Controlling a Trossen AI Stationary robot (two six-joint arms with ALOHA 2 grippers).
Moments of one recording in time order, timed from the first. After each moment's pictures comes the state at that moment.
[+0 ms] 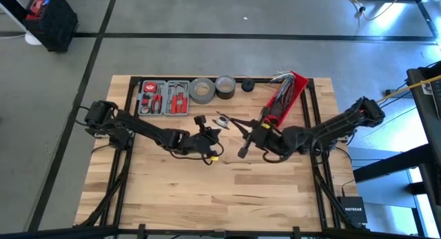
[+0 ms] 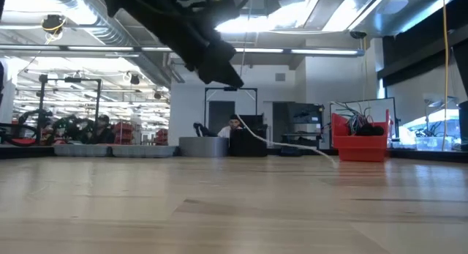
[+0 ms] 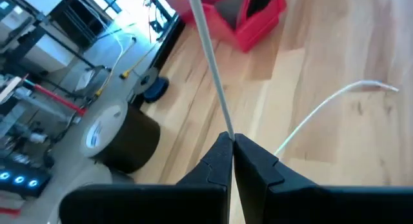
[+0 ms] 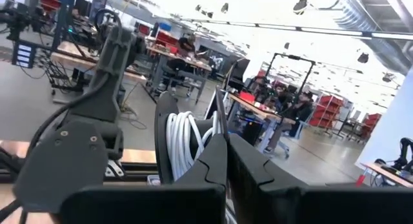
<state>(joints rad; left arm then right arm) -0.18 1.68 0.97 0.07 -0.78 0.09 0.38 1.38 0.98 0.66 0.81 -0.51</state>
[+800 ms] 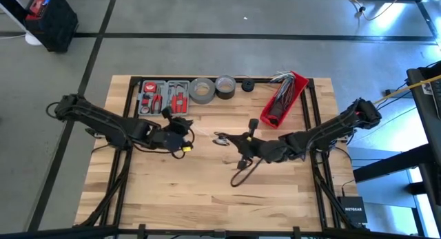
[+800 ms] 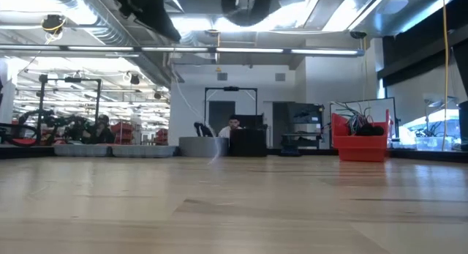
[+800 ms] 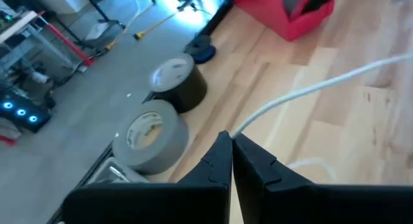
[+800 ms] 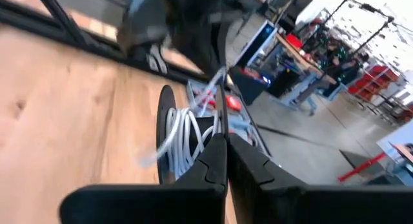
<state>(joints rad) -0.29 1.24 0.97 -0.54 -0.91 -0.32 0.38 1.46 0.99 0.17 0.75 -0.32</state>
